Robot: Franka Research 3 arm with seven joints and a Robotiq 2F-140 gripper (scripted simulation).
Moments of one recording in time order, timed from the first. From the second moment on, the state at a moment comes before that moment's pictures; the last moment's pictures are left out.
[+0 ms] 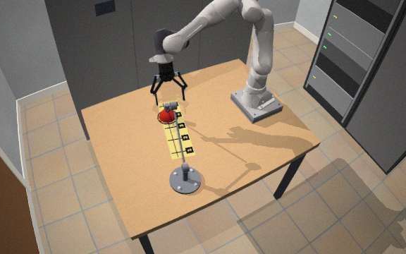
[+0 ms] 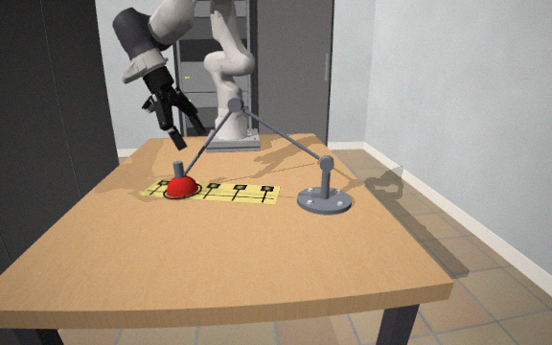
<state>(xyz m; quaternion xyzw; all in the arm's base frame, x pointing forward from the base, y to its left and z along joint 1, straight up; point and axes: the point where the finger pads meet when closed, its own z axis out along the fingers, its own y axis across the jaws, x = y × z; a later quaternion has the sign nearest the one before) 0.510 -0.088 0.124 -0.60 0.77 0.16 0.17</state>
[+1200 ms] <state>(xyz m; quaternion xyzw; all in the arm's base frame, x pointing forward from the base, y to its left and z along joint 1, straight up) 0.521 -0.067 0.077 -0.60 0.76 0.15 0.17</state>
